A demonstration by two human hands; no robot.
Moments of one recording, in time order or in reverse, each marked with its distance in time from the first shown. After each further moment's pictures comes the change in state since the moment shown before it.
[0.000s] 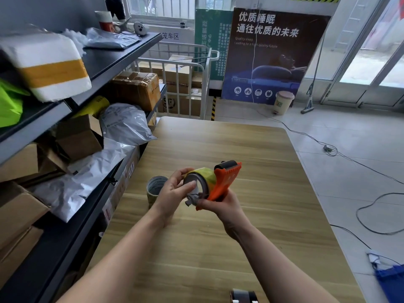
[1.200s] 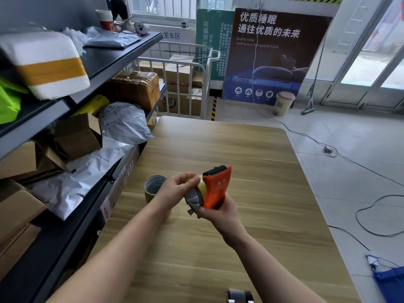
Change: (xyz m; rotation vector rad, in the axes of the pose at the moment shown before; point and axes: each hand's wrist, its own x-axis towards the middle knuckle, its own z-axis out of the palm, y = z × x) left_hand 0.016 -0.003 0.004 0.162 0.048 -0.144; right_hand -0.008 0.019 -0.003 -0.146 0.098 0.001
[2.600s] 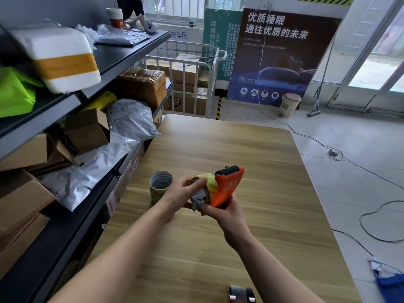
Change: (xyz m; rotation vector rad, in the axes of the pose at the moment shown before) left_hand -0.023 0.003 0.004 0.119 -0.067 0.007; right_hand -0.019 -0.014 0.004 0.212 -0.043 -0.043
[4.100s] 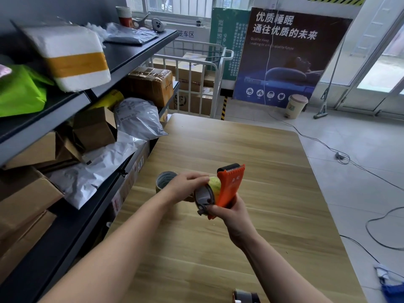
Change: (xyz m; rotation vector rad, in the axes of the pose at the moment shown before) left_hand 0.013 0.013 -0.021 0.189 -0.035 -0.079; right_hand 0.016 0.013 -0.002 -0.026 -0.011 0.088
